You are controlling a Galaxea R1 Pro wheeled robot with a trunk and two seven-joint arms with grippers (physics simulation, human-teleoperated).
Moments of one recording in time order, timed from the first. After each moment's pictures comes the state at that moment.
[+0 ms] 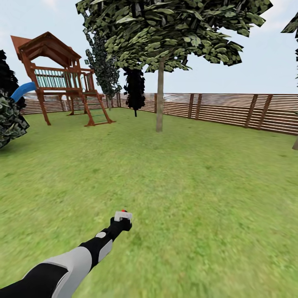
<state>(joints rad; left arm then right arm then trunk) -0.83 -0.10 -0.17 -0.05 0.14 -0.34 -0.20 -0.28 -0.16 0.17 0.06 -0.12 -0.25 0.17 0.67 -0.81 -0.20</state>
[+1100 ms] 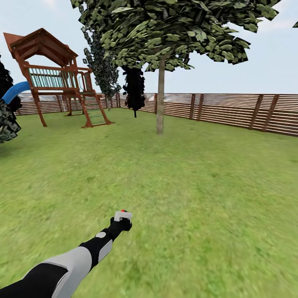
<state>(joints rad) -0.83 -0.10 -0.17 -0.05 0.14 -0.34 -0.20 -0.28 -0.16 0.17 0.06 -0.12 -0.25 0.17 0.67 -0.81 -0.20</state>
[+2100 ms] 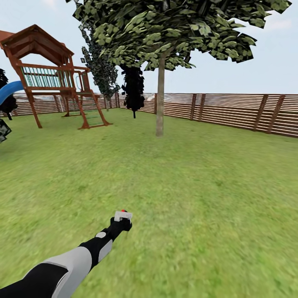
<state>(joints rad) -0.83 -0.10 -0.17 -0.05 0.14 -0.34 -0.20 -0.28 -0.16 0.17 0.06 -0.12 -0.25 0.17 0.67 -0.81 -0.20</state>
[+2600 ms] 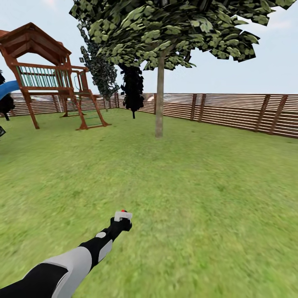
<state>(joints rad) -0.83 -0.10 -0.17 -0.04 0.14 -0.34 -0.20 -0.28 -0.16 0.17 0.06 -0.12 -0.25 0.17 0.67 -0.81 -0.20</state>
